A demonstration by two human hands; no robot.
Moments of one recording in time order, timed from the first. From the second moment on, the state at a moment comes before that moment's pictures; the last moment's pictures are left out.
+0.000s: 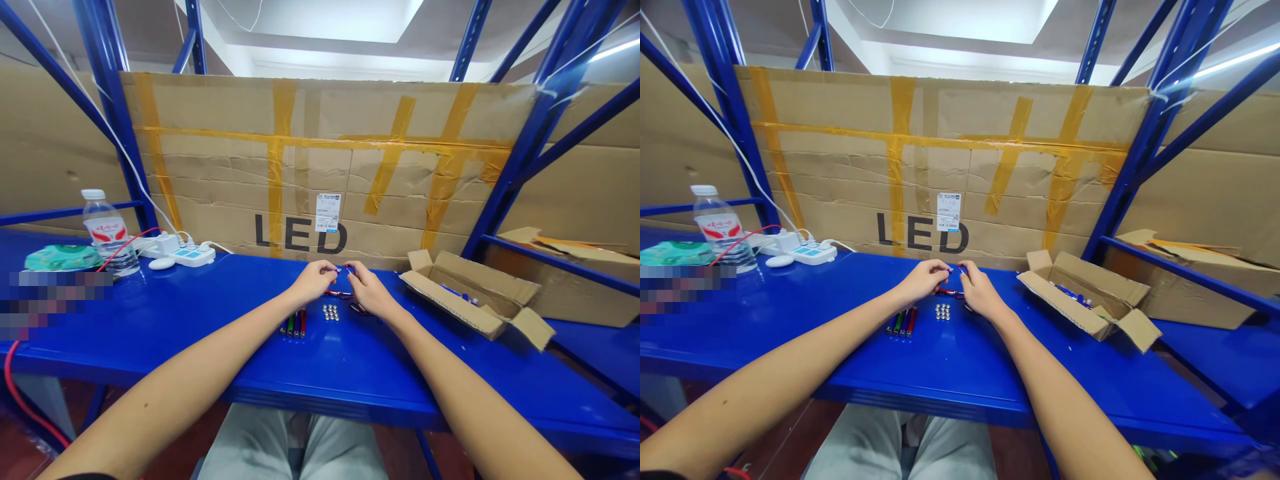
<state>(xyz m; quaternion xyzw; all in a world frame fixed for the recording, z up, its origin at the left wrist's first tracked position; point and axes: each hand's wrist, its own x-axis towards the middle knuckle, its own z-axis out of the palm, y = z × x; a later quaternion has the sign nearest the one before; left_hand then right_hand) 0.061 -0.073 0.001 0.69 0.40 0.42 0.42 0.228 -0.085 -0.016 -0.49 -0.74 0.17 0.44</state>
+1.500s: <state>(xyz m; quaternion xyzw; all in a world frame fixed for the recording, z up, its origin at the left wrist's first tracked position) 0.041 -0.051 0.008 0.64 0.36 0.49 0.46 0.224 -0.089 -0.009 -0.50 -0.67 0.34 0.43</state>
